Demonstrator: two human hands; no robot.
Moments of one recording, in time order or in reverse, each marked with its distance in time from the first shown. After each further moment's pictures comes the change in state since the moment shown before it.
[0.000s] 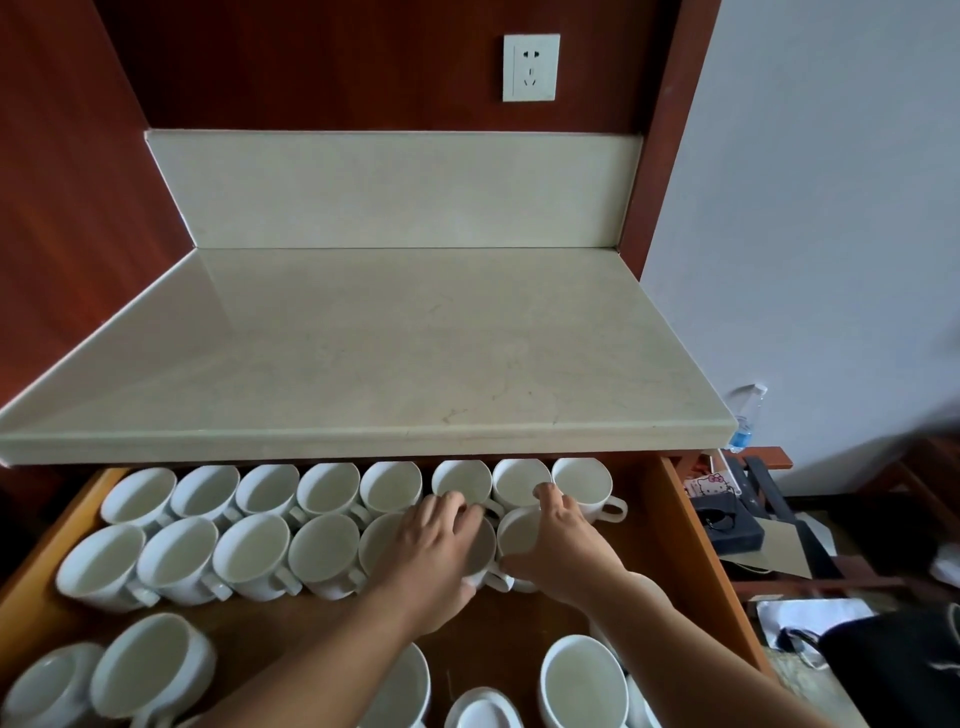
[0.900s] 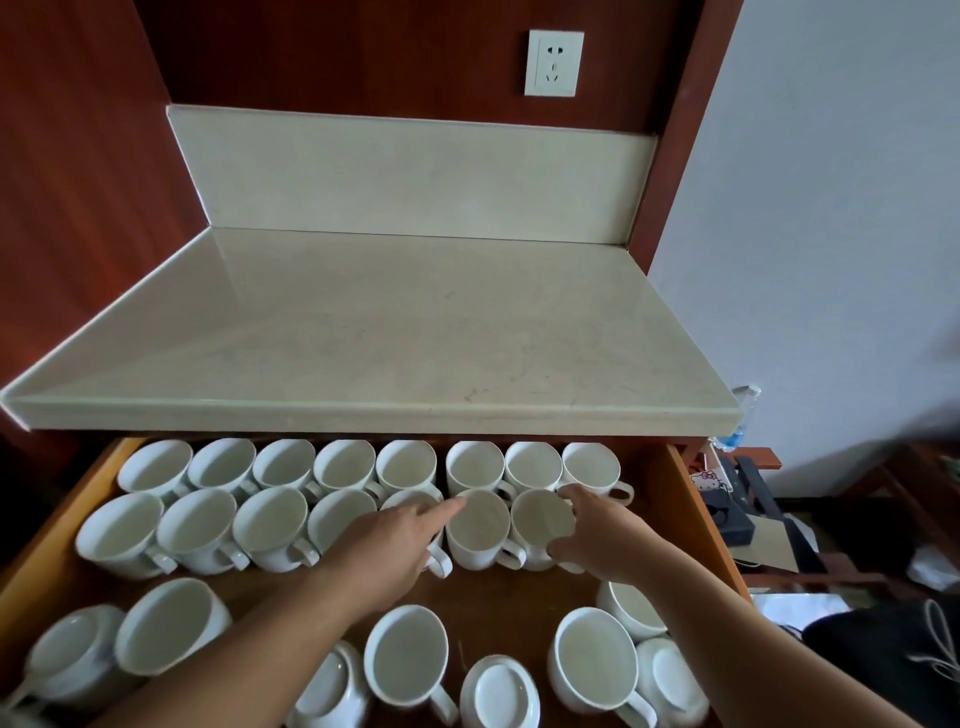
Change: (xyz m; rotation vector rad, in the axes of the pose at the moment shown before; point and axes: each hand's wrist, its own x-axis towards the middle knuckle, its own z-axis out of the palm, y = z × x) left_hand -0.038 -0.048 -0.024 -0.109 -0.225 -0.067; right_hand -0.006 0.019 -0.013 -0.150 -0.064 0.042
